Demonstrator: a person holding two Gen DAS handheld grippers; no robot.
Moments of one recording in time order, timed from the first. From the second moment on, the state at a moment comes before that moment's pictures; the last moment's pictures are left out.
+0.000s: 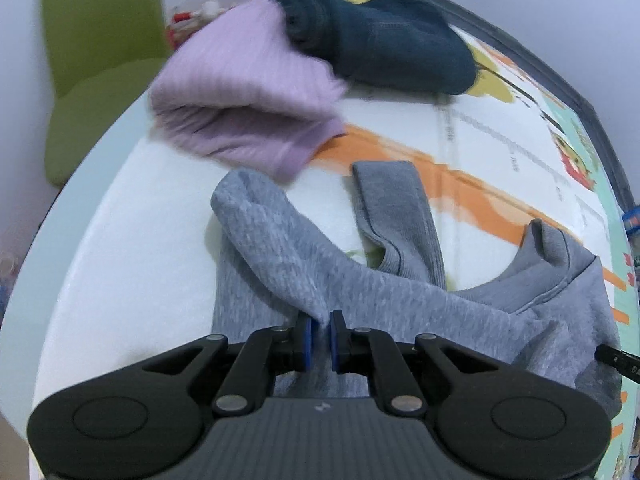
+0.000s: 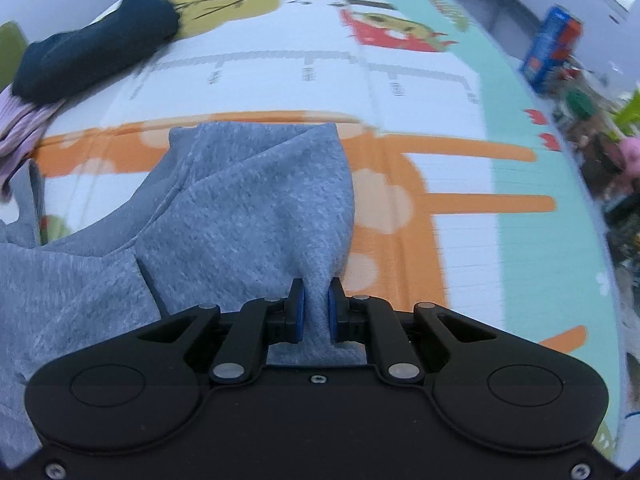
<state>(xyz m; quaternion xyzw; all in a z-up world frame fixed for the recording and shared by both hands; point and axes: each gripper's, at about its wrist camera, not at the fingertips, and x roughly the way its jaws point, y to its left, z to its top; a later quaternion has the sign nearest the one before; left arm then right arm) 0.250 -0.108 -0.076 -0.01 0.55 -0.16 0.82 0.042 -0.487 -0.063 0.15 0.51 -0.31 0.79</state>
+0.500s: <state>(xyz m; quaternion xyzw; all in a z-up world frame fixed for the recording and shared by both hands) 0.274 -0.221 -0.063 0.05 0.51 -0.22 0.83 -0.009 -0.549 -0.065 0.20 0.48 -0.35 0.78</state>
